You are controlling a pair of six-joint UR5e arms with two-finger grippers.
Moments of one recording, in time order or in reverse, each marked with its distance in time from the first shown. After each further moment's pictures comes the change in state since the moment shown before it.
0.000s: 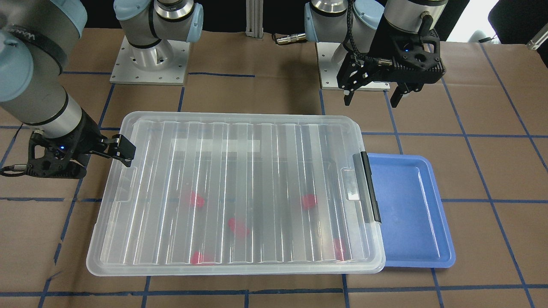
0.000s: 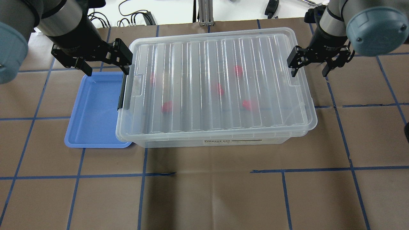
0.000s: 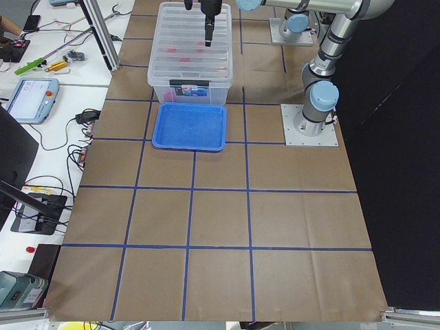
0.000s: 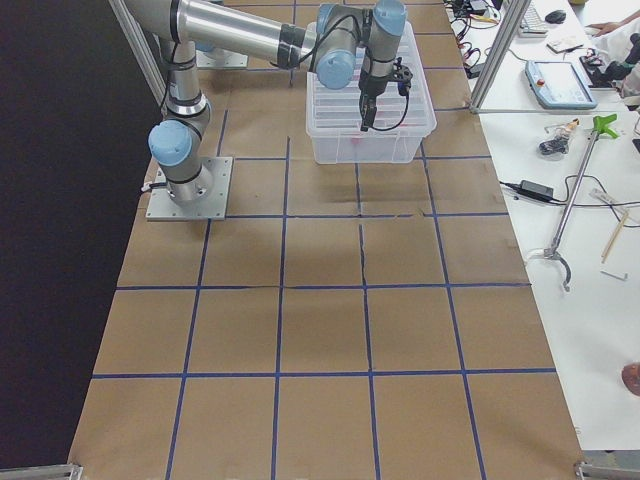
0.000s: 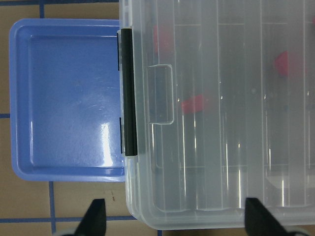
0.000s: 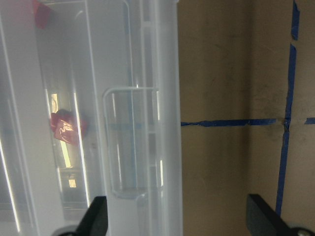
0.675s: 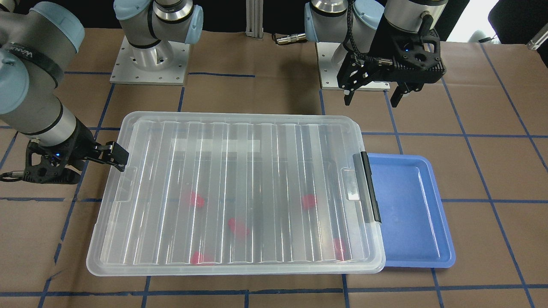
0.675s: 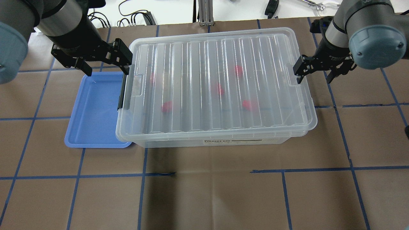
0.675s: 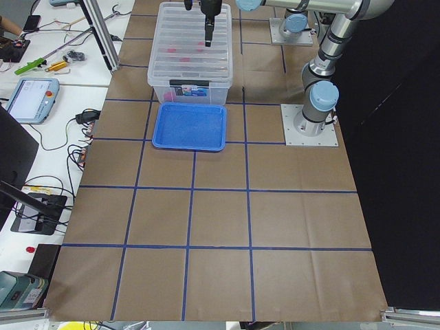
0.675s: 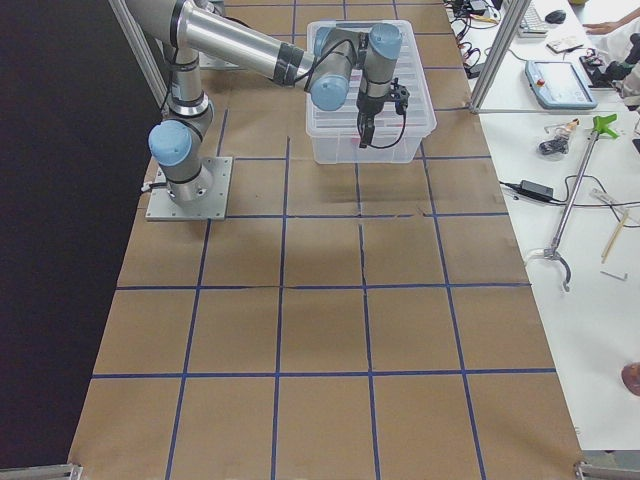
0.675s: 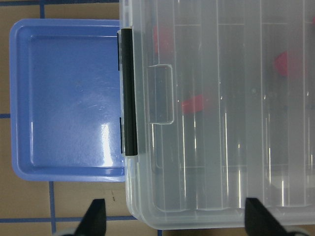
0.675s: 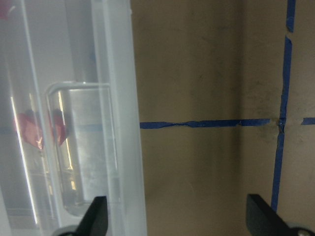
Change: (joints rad) left arm 0.000 0.001 0.000 0.000 0.000 0.000; right arm -0.040 0.009 0.057 -0.042 0.000 -0.038
